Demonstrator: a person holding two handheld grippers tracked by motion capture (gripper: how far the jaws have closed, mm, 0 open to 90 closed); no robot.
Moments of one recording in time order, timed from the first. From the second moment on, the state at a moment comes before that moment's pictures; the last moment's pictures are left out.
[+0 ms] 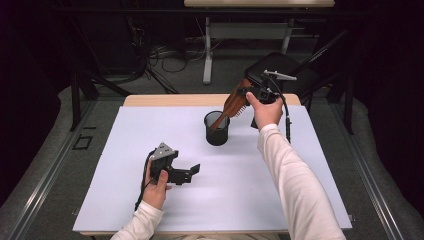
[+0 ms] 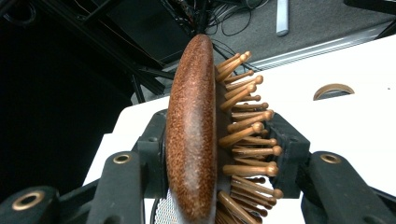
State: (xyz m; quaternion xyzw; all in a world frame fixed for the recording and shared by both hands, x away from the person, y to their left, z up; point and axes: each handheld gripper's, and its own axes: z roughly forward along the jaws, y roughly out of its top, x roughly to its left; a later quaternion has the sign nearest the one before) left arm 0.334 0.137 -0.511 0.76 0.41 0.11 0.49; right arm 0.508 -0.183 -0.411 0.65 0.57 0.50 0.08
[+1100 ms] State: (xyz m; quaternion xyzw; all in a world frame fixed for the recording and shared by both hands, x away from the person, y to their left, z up) left arm 0.335 0.135 -0.513 0.76 0.40 0.11 0.49; right arm 0.508 -0.171 -0.420 0.65 0.58 0.49 0.09
